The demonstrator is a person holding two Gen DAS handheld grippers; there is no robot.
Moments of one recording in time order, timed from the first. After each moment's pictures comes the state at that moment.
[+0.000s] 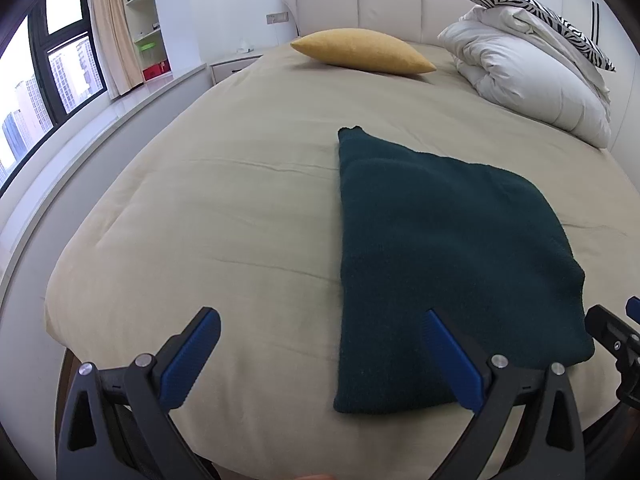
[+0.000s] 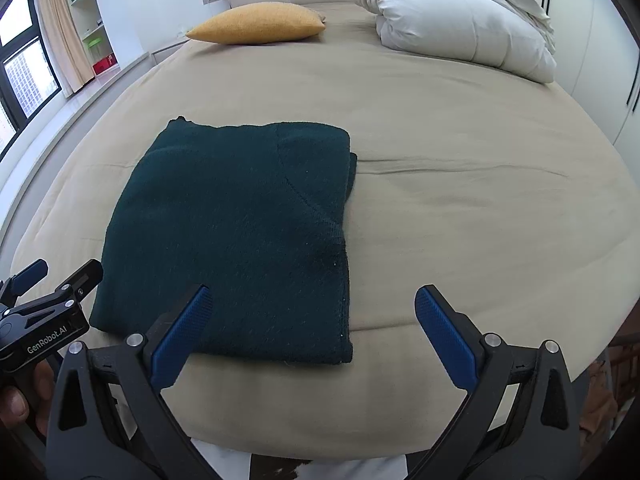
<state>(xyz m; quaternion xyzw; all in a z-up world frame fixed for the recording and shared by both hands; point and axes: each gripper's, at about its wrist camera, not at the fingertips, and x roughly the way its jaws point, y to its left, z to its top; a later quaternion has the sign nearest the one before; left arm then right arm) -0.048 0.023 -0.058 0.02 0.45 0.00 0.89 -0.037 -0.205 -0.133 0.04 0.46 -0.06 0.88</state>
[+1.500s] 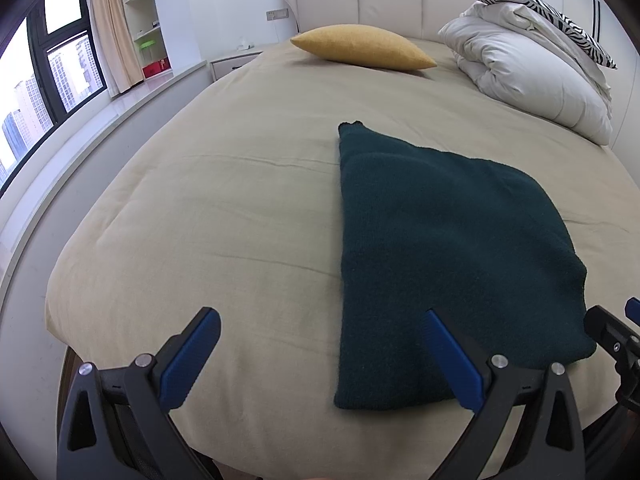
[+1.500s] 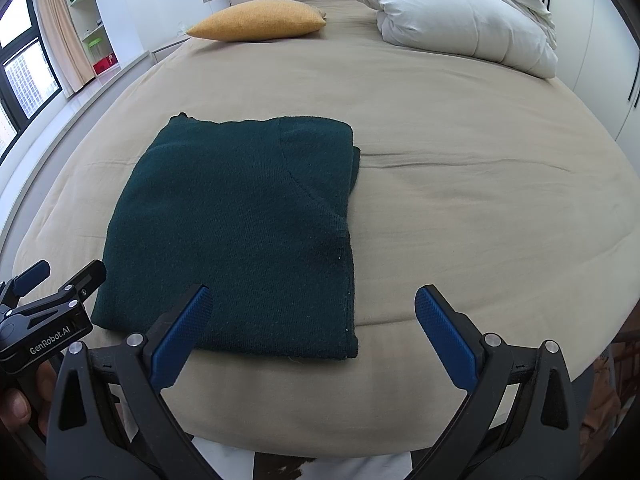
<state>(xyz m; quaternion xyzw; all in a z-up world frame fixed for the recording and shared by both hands) -0.048 0.021 -0.062 0.02 0.46 0.00 0.89 -0.038 -0.203 -0.136 0.05 0.46 -0.06 0.88</state>
